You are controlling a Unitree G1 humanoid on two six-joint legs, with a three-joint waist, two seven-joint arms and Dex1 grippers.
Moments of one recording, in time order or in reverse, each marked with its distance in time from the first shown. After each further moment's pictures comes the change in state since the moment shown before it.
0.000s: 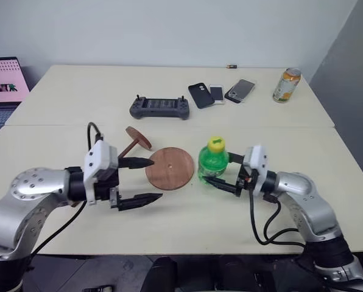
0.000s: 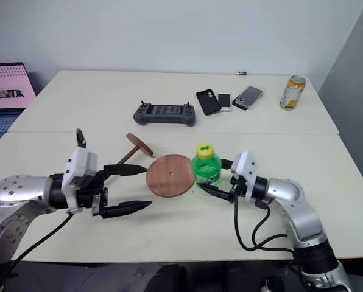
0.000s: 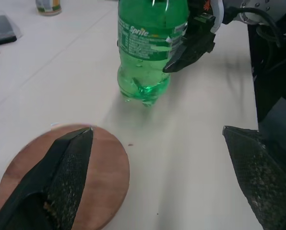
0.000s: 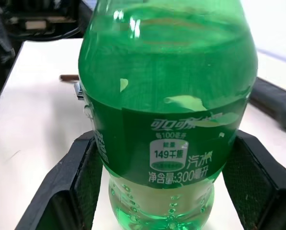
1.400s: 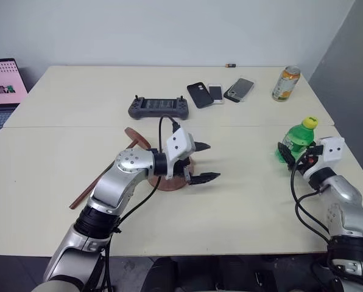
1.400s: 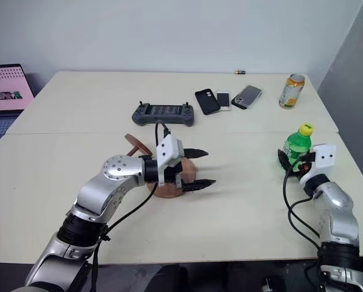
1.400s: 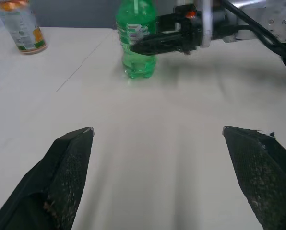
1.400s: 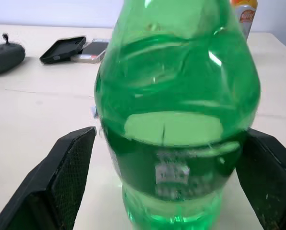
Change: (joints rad) left arm -0.339 -0.389 -0.341 0.288 0.325 -0.082 0.185; right arm 0.077 -0.010 -0.379 0.371 -0.027 -0.106 -0.375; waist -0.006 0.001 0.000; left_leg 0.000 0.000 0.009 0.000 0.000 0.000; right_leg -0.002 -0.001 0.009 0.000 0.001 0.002
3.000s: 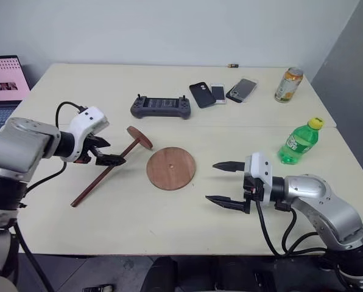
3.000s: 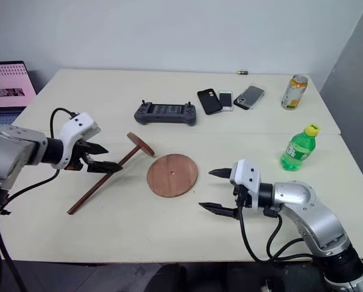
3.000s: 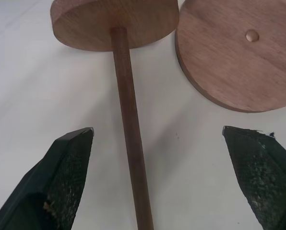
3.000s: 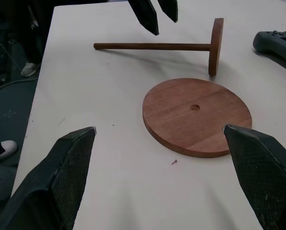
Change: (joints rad) left arm -0.205 0.608 -0.045 0.332 0.051 0.464 -0.214; right arm -0.046 -0.160 0.484 -0.600 0.116 0.319 0.379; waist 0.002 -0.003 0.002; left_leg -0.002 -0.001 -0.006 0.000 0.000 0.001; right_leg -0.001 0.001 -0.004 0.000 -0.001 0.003
